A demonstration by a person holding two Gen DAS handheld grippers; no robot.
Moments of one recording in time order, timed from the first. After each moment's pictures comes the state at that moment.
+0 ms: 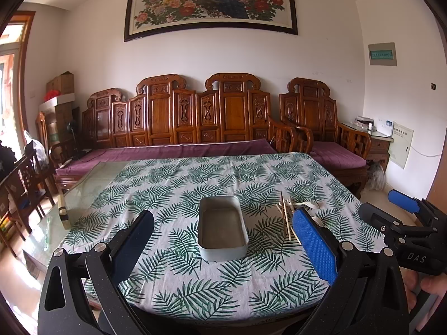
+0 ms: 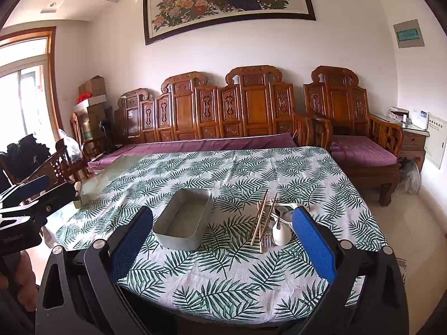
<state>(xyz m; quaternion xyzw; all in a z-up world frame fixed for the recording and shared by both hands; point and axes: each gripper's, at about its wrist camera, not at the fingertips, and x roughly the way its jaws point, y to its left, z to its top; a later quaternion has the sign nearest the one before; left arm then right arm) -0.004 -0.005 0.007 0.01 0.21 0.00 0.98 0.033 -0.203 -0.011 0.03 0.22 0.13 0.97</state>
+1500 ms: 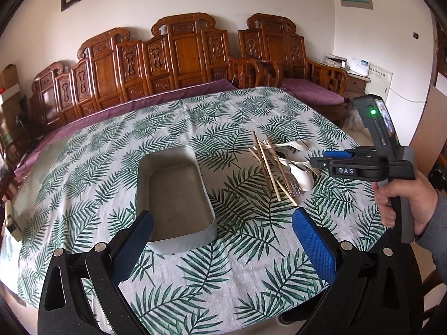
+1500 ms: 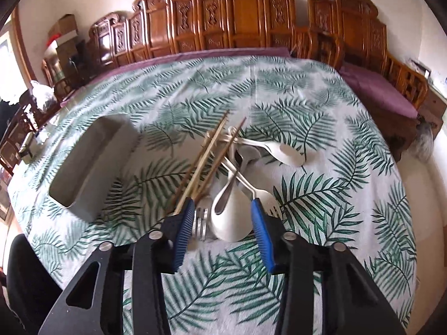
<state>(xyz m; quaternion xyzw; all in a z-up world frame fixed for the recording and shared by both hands) 0.130 -0.055 -0.103 0.07 0.35 -0.11 0.93 0.261 -0.271 -0.176 0.00 0.44 0.12 0.89</state>
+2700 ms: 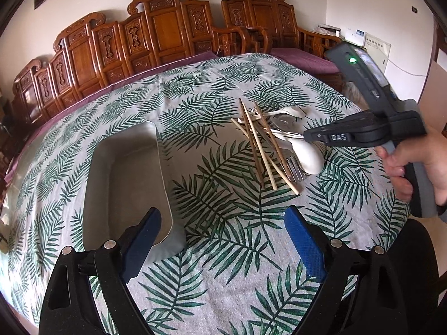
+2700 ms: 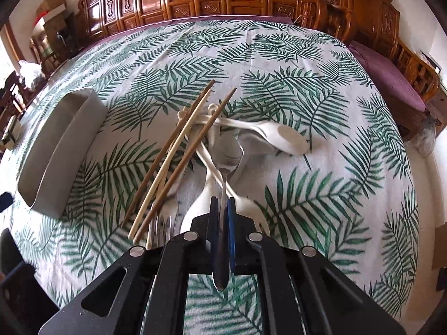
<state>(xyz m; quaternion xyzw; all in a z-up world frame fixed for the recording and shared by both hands) 0.183 -0.100 -0.168 0.11 0.41 -0.13 0.90 0.309 -0.274 -0.210 -0.03 0.51 0.12 0.85</state>
